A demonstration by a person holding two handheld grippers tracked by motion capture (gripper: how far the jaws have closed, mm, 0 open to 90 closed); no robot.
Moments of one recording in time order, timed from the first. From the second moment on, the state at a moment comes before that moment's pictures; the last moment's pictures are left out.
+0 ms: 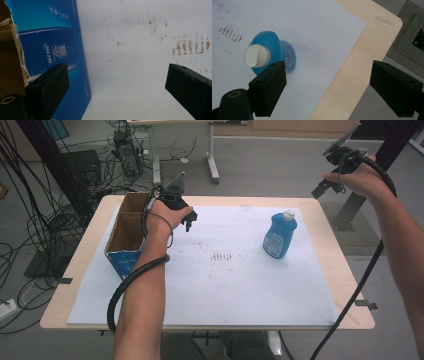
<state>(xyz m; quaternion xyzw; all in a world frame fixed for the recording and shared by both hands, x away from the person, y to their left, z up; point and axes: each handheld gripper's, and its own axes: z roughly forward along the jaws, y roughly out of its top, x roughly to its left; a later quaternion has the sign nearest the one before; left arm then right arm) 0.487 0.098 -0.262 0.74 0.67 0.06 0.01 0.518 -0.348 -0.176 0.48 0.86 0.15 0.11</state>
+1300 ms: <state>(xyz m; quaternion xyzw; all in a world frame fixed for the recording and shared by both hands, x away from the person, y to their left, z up) 0.481 0.090 -0.258 0.75 0.66 0.07 0.02 0.481 -0.350 -0.188 0.42 0.89 0.17 0.10</state>
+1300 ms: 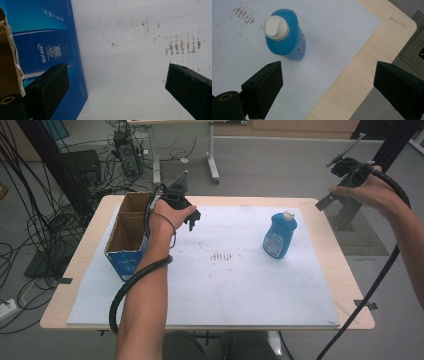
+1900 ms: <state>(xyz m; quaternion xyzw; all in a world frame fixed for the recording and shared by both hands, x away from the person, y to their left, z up) 0.465 0.099 -0.261 0.75 0.66 0.06 0.02 0.450 -0.337 -0.225 0.38 0.90 0.19 0.08</state>
